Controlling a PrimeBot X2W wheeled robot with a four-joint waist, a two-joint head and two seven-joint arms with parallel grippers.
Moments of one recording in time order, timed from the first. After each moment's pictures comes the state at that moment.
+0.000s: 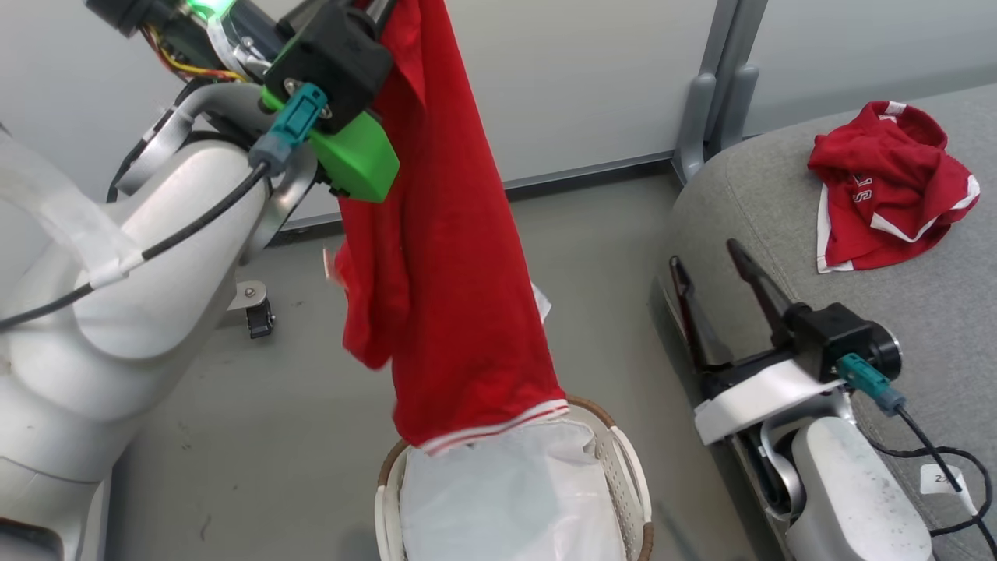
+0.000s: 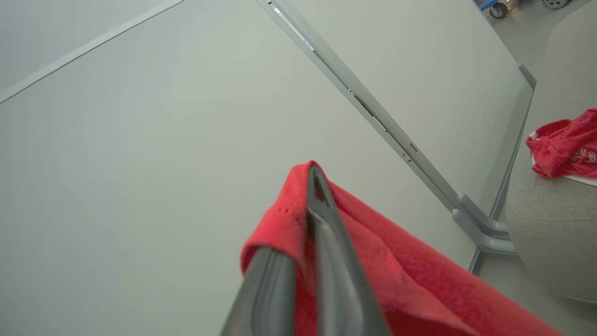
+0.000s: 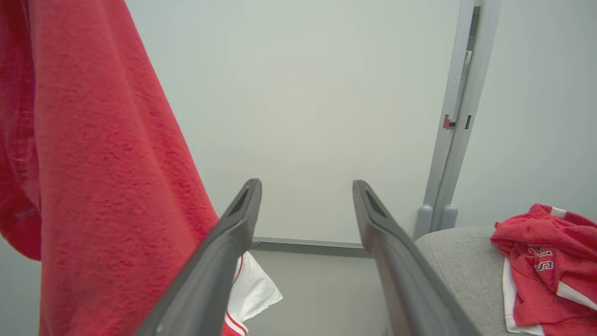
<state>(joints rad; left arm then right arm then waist) -1.09 0.42 -0.83 0.27 -0.24 -0.05 -0.05 -0.30 -0.05 0.13 0.25 0.15 0.13 -0.26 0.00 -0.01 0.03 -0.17</state>
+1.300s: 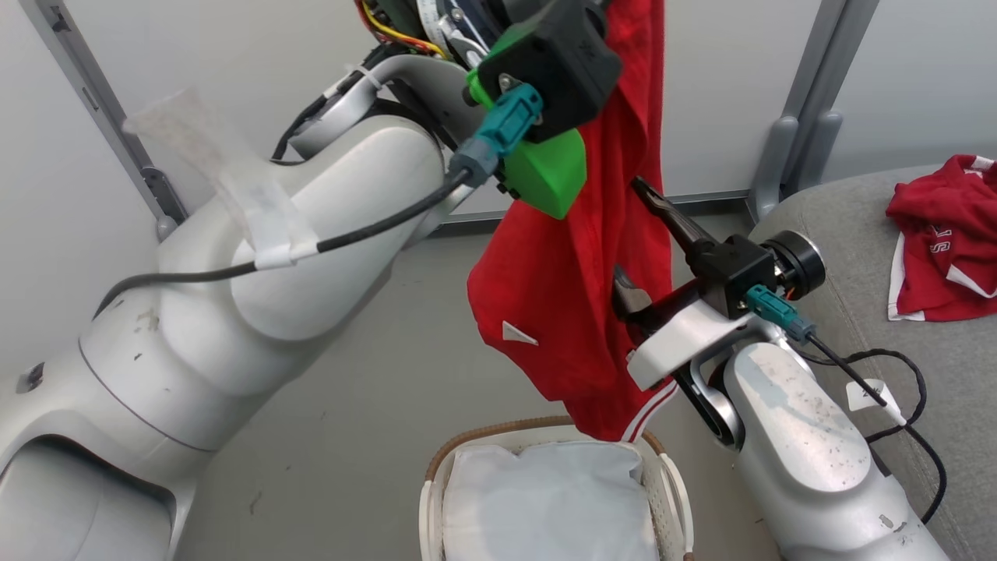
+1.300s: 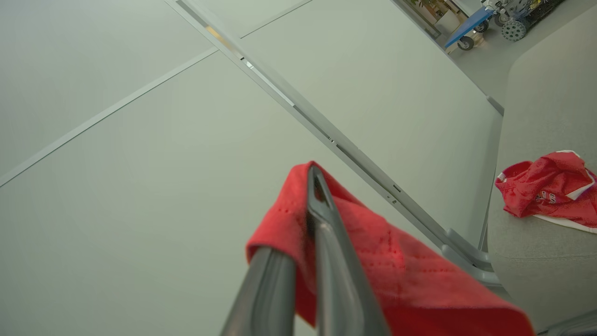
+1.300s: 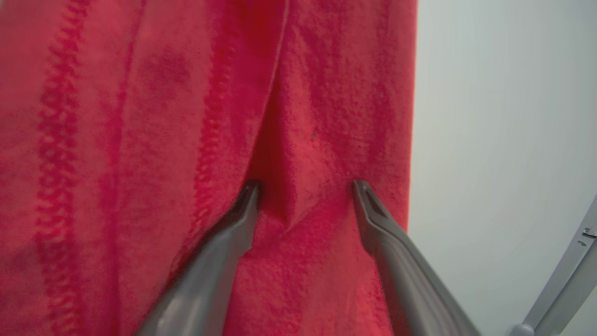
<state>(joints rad) -1.23 0.21 -0.94 0.29 -0.26 -0.08 -0.05 -0.52 -0.05 0.34 0.36 0.12 0.13 -0.26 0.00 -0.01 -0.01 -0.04</state>
